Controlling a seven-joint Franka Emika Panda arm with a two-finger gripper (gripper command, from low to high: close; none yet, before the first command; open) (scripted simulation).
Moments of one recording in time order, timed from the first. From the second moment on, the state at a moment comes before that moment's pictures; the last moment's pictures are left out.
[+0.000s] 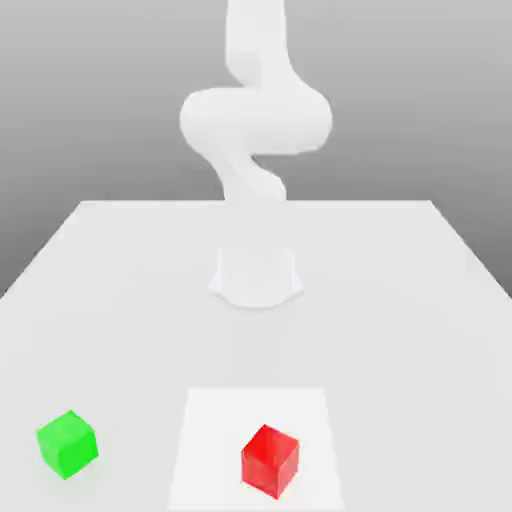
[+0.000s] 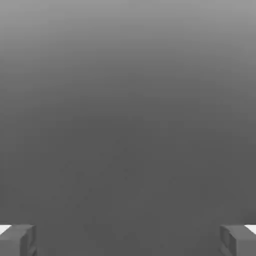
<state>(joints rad) 0.05 -0.71 -0.04 -2.32 0.01 2.34 0.70</state>
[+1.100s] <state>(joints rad) 0.19 0.34 -0.12 -2.52 0.15 2.86 -0.28</state>
